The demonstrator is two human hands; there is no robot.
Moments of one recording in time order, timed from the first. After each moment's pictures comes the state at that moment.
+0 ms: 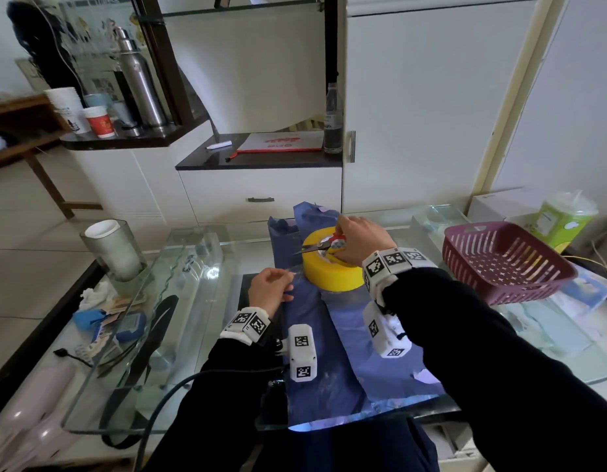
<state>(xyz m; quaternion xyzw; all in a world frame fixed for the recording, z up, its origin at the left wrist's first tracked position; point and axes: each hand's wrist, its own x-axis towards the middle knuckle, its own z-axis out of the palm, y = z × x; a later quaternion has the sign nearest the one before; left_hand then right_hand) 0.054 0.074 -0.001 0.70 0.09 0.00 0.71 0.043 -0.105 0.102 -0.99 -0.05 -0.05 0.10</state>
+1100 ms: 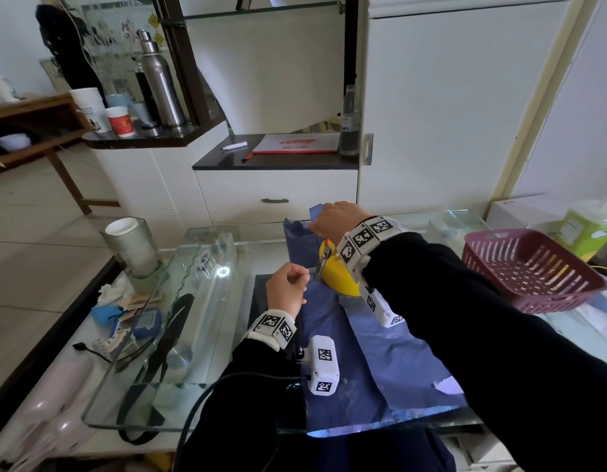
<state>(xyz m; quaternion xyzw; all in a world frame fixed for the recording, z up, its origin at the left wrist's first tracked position) 0.052 0.057 -0.003 0.81 0.02 0.09 0.57 0.073 -0.065 0.134 -0.96 -0.19 -0.02 -0.18</state>
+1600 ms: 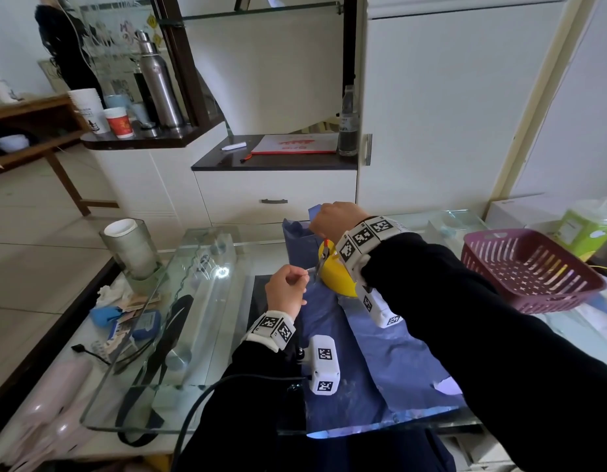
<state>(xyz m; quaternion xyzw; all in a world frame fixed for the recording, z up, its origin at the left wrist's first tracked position) 0.051 0.060 -0.008 0.81 0.04 0.08 0.58 0.073 -0.057 0.133 -0.98 -0.15 -0.02 -0.10</state>
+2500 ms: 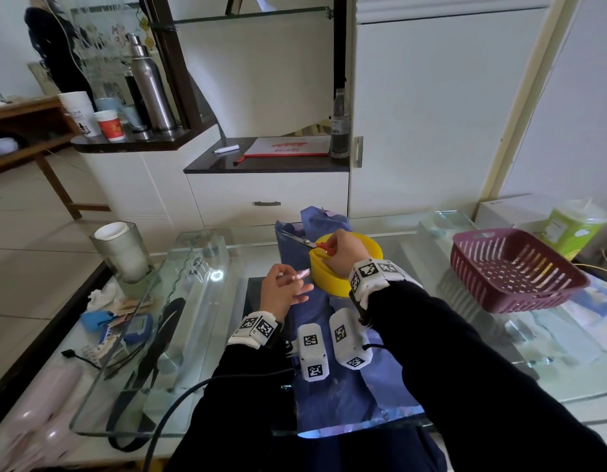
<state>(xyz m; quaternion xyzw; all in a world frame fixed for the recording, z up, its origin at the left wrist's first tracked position) 0.052 0.078 -0.008 0.67 0.04 -0.04 0.74 0.068 -0.069 0.050 -0.96 0.03 -0.02 0.29</state>
